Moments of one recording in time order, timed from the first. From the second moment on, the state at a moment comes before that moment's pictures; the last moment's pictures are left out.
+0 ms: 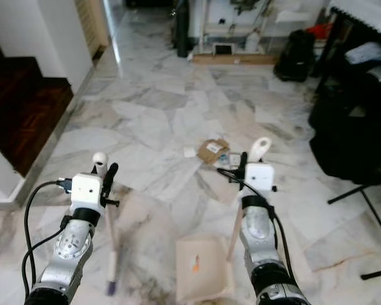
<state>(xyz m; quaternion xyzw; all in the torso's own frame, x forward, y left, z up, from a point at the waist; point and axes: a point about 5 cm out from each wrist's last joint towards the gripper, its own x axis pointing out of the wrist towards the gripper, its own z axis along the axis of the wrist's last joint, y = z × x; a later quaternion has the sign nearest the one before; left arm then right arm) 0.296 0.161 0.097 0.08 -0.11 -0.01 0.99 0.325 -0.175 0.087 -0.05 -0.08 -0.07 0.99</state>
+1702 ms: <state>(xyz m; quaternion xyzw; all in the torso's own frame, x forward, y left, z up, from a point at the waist) 0.301 0.178 0.094 0.05 -0.08 0.00 1.00 0.329 -0.156 0.088 -0.04 -0.08 -0.04 1.00</state>
